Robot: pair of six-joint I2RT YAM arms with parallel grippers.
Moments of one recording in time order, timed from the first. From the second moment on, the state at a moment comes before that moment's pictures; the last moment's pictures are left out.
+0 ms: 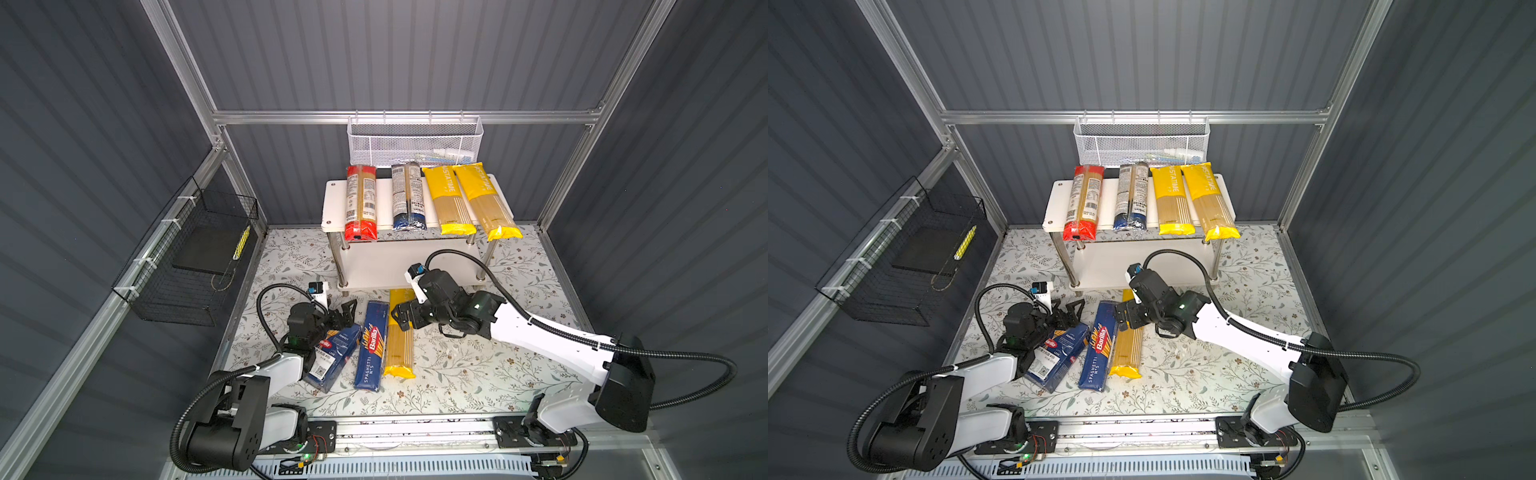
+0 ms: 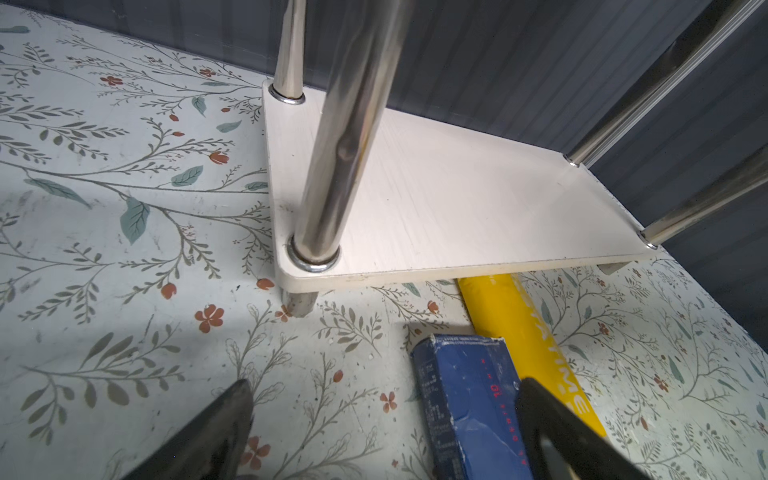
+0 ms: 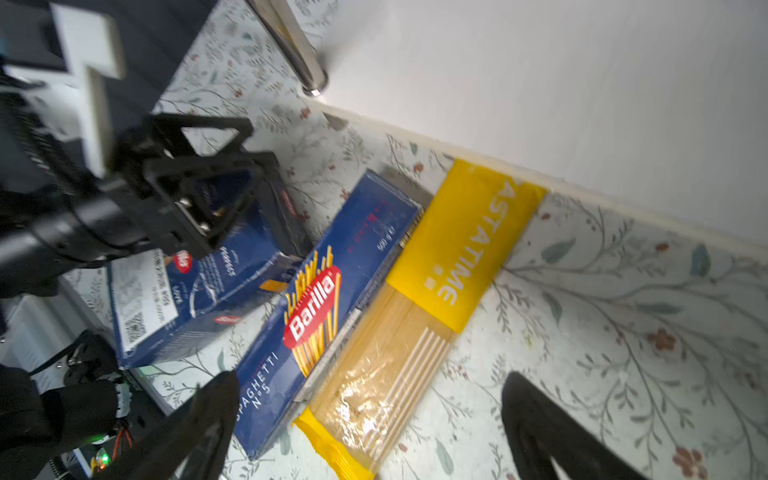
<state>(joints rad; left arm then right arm) -0.19 1.26 0.28 0.63 0.28 -0.29 0.91 1.45 1.14 -0.51 0.05 0.48</state>
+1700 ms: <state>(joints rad) -0.09 1.15 0.43 0.19 0.27 -0.08 0.85 1.90 1.27 -0.55 -0.04 0.56</state>
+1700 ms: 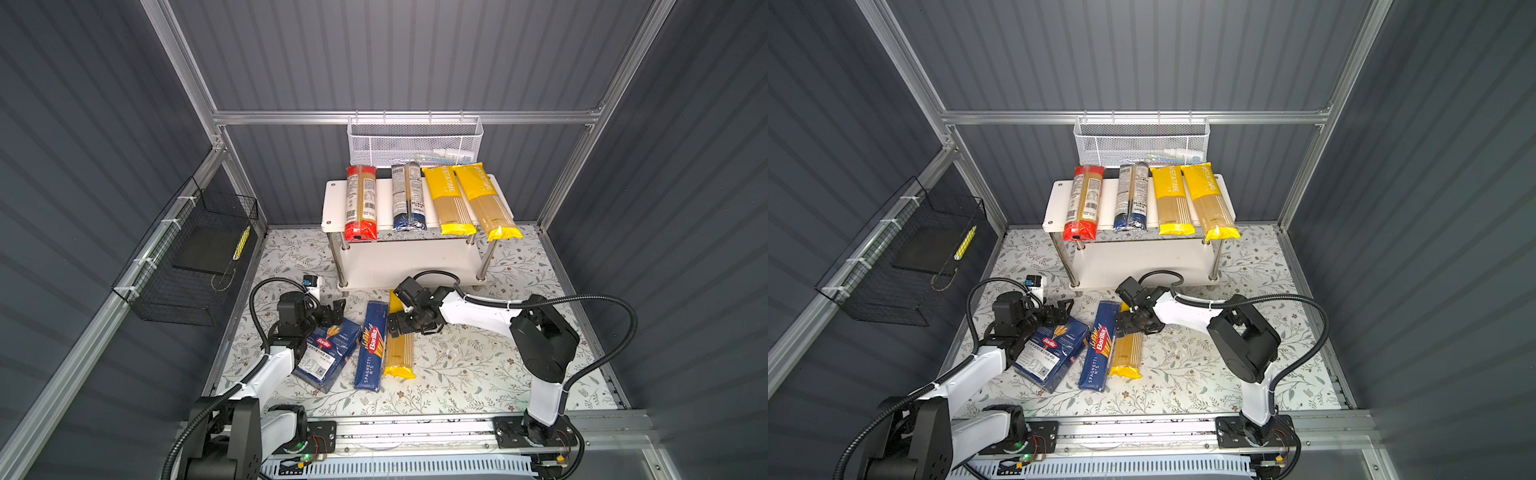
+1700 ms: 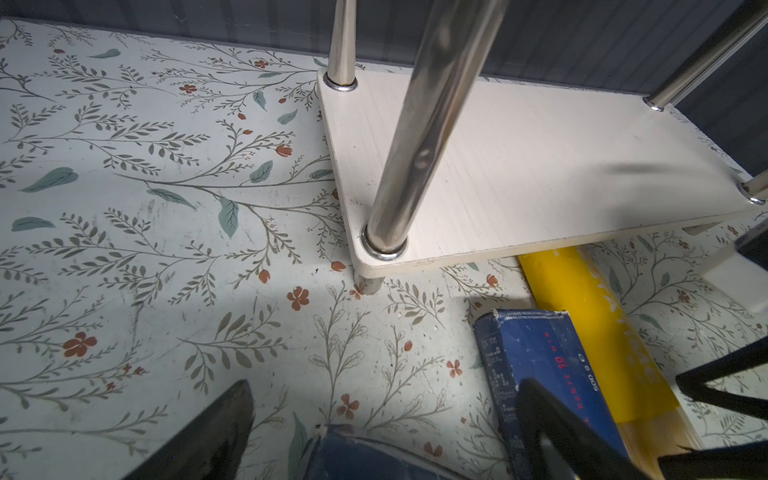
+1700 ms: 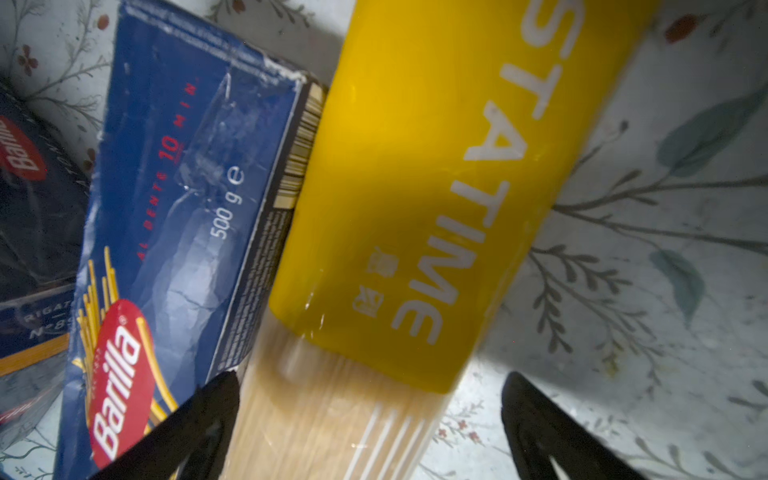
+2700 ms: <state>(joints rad) -0.09 1.14 0.44 0.18 0.28 -0.08 0.76 1.64 0.99 -0.56 -0.03 0.42</state>
